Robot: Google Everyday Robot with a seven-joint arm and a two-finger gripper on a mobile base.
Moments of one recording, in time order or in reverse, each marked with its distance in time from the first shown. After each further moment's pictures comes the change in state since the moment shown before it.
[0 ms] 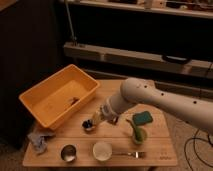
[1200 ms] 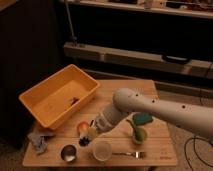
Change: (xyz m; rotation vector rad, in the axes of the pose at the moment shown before) arm 0.062 0.016 0.033 -0.054 0.139 -0.088
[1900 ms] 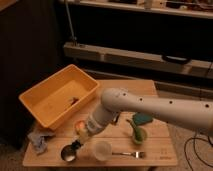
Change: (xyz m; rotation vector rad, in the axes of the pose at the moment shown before) arm -0.027 0.042 0.027 -0.018 0.080 -0.063
